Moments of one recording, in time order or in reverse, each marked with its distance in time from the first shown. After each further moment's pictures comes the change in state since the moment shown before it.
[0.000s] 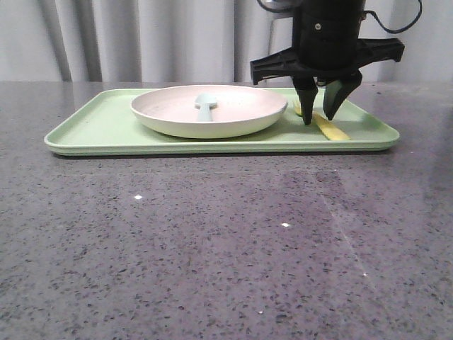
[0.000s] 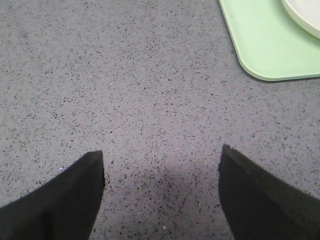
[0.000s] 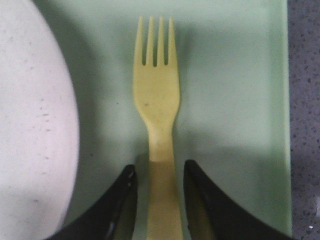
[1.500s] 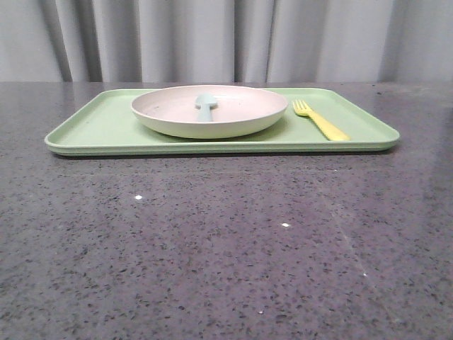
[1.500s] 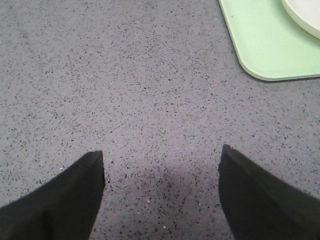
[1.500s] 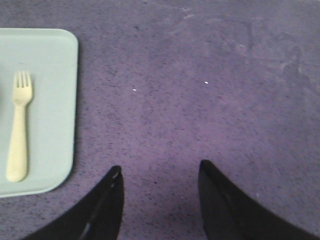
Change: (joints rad) left arm 0.000 0.000 0.000 0.000 0.000 0.000; right arm -0.134 -0.938 0.524 -0.202 0.008 0.002
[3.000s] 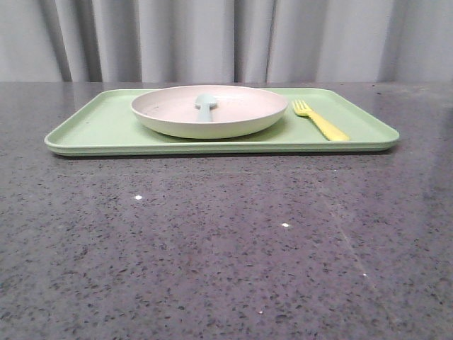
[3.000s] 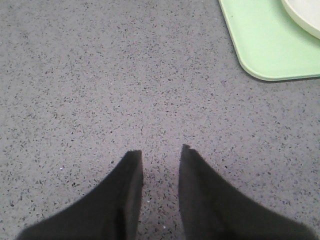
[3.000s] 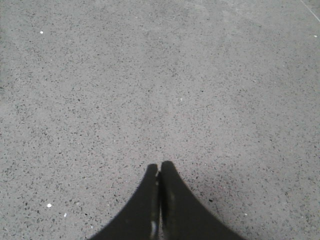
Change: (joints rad) left arm 0.000 0.000 0.000 0.000 0.000 0.000; right arm -0.055 -0.487 0.336 -0.006 0.151 0.000
